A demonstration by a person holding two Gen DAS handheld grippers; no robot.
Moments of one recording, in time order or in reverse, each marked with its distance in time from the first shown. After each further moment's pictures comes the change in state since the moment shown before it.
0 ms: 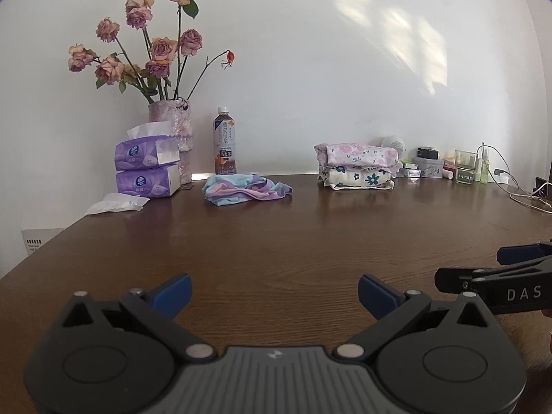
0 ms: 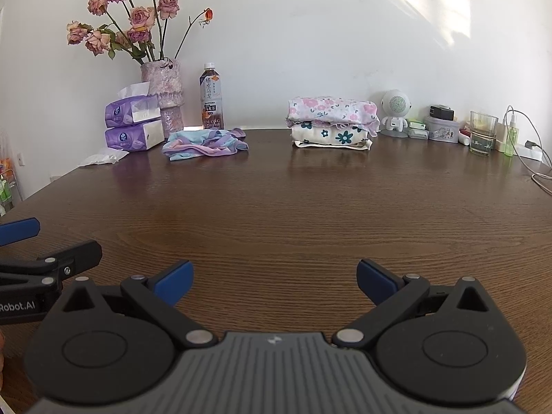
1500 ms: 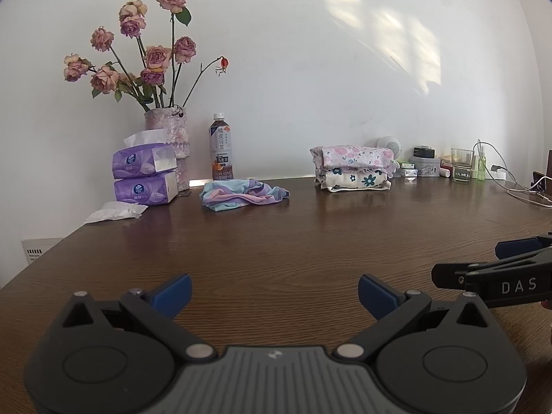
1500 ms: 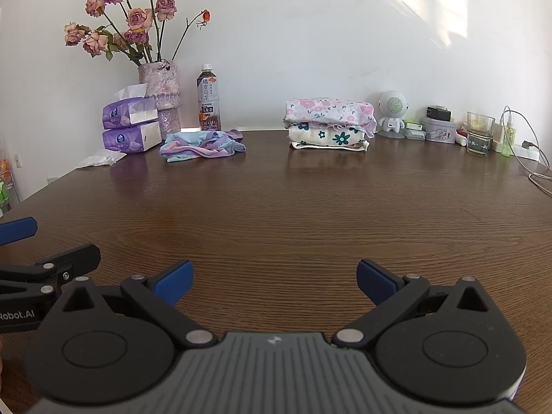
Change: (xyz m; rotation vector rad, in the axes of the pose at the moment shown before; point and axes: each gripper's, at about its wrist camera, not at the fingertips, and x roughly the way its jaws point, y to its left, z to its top) left arm -0.001 -0.001 -0.003 0.014 -0.009 -0.004; right arm -0.001 0.000 0.000 0.003 -0.003 -0.005
